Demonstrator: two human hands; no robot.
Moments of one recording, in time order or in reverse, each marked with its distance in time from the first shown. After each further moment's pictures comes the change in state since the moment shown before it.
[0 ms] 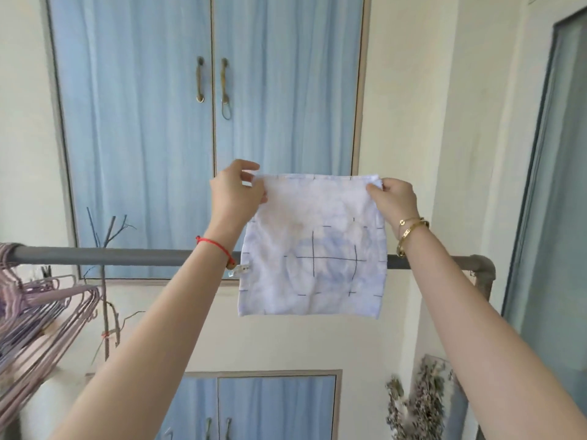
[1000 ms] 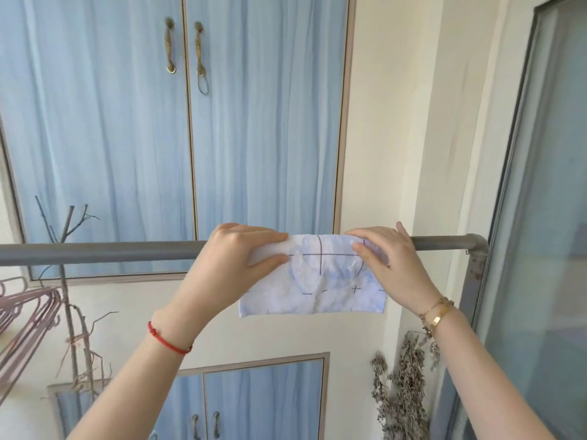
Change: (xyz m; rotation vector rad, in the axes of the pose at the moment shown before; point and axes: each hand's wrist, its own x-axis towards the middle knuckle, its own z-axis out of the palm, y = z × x) left_hand -0.076 -0.067 -0.034 0.417 -0.360 0.667; right_hand -0.117 0.056 -0.002 -0.398 -0.189 -0.434
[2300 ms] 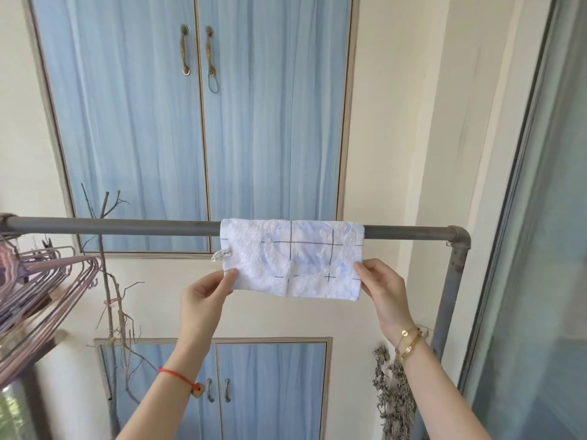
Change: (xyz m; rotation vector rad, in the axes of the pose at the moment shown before) left_hand -0.085 0.033 0.066 -0.744 0.397 -0.975; right_hand -0.067 0.044 0.014 0.998 0.057 0.504
